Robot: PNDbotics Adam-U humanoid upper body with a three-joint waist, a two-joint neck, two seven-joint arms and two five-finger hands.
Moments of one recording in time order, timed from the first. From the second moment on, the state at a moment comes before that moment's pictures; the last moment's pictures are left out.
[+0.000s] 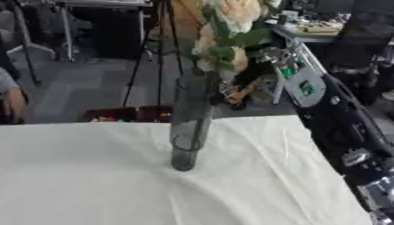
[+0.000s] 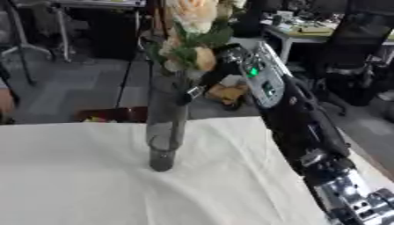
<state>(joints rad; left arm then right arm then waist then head) -0.44 0.43 0.11 -1.98 -0.24 -0.15 0.39 -1.15 -0.70 0.07 -1.13 0.59 0.28 0.90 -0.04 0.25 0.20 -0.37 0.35</state>
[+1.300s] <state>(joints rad) -0.44 0.43 0.11 -1.98 -0.24 -0.15 0.39 -1.18 -0.70 0.05 -1.23 0.63 0.24 0.87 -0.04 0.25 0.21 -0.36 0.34</state>
